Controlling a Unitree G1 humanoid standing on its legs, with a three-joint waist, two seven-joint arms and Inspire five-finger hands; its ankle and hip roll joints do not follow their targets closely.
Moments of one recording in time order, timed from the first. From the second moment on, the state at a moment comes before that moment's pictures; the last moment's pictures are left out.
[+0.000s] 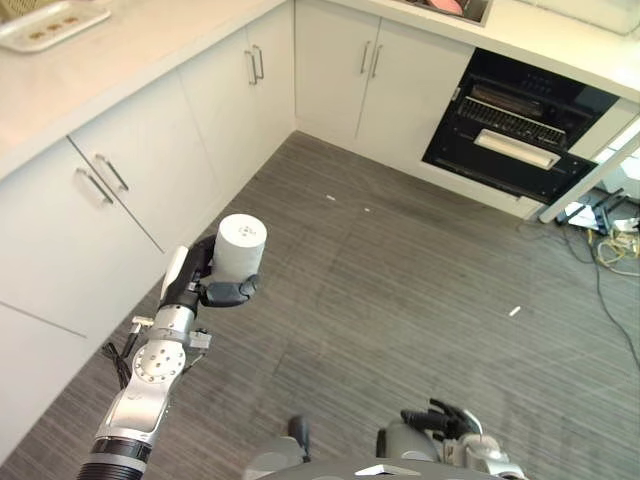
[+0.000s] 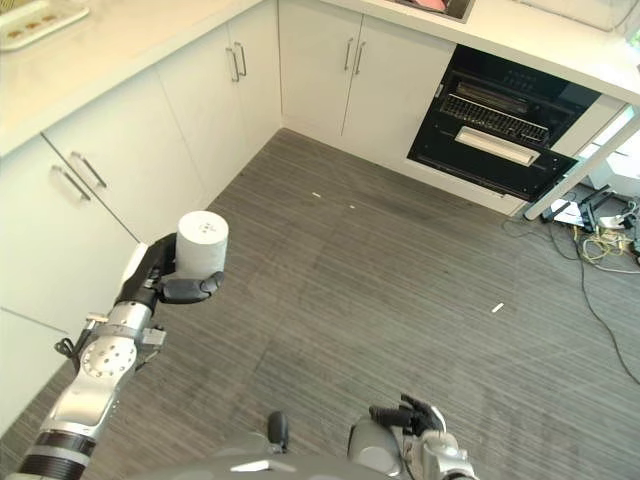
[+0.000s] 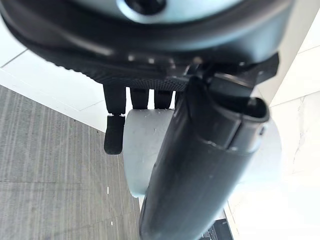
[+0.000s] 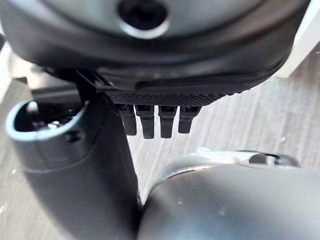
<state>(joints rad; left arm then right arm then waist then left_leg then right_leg) 0.07 0.52 -0.03 0.06 -0.07 -0.07 0.13 -0.01 -0.20 0.08 1.10 0.28 -0.02 -0.05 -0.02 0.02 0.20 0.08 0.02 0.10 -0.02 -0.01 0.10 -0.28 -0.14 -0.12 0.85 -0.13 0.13</state>
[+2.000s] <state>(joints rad) 0.14 0.44 -0.03 0.06 0.07 -0.08 0.11 0.14 -0.30 0.12 0.56 0.20 -0.03 -0.11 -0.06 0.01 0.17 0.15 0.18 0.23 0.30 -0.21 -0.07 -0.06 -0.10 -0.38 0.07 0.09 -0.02</state>
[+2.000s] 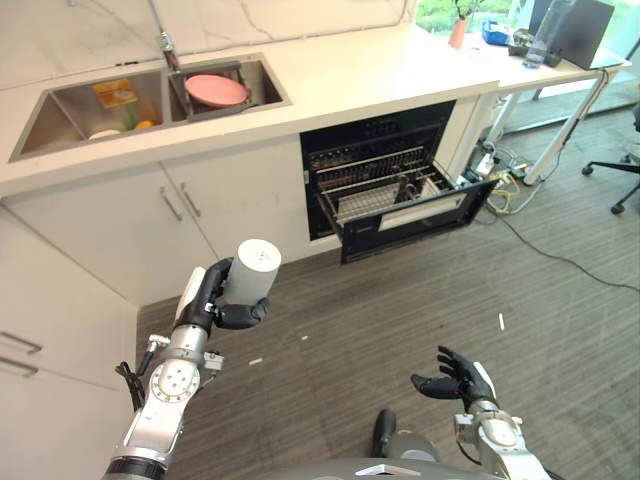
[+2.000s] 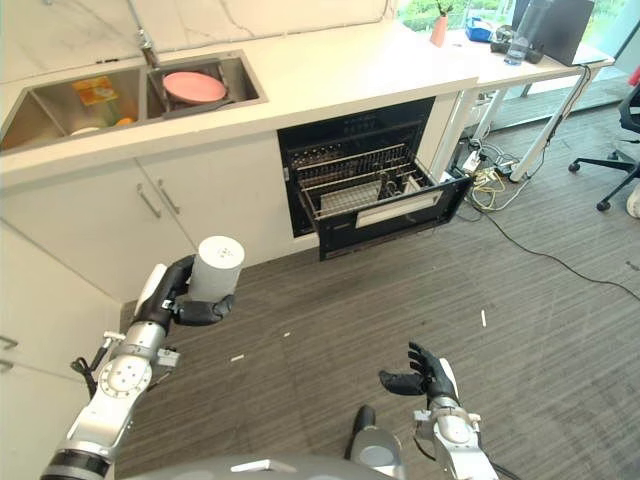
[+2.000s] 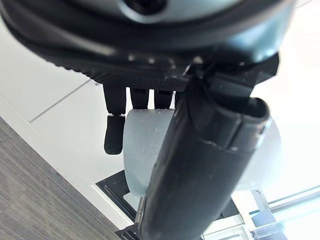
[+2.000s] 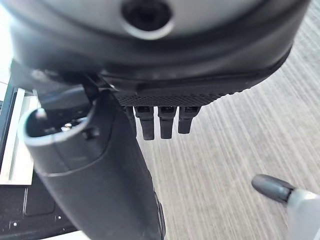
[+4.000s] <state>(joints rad) 0.09 0.44 -0.14 0.04 0.06 -0.05 0.11 0.14 -0.31 0.07 -0.03 0.45 -0.13 -0.11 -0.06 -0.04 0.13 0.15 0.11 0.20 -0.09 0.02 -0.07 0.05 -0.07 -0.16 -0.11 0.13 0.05</state>
